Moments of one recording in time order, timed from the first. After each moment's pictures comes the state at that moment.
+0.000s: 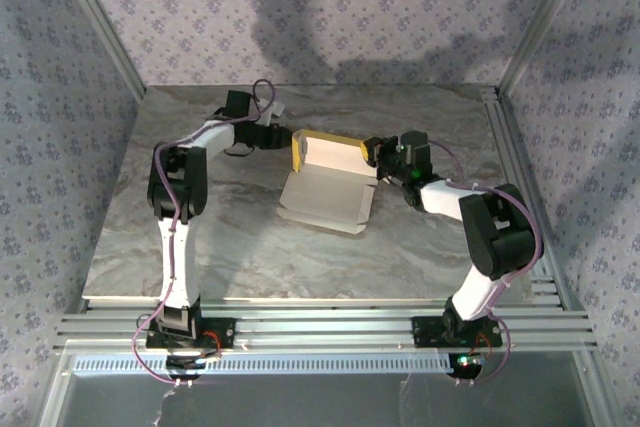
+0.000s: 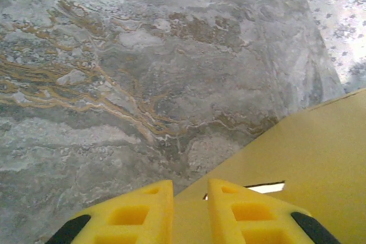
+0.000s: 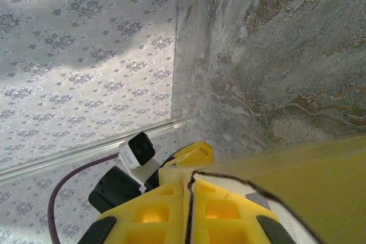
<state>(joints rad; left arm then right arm) -0.20 2.26 1.69 -0.36 0.87 -0.09 0.31 1.70 0.82 0.58 -0.33 1.59</state>
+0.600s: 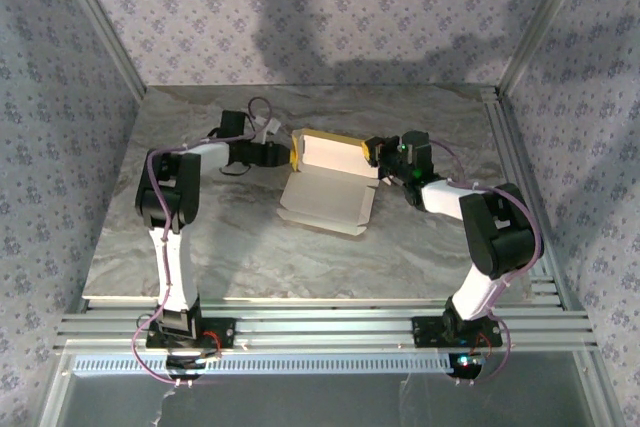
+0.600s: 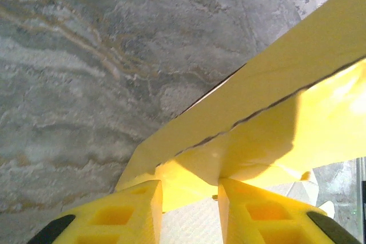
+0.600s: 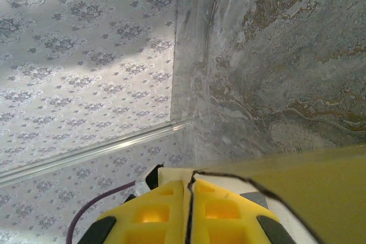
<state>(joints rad) -0.21 2.12 1.37 -0.13 0.91 -0.11 0.30 1.71 0.82 0.58 -0.33 1.59</state>
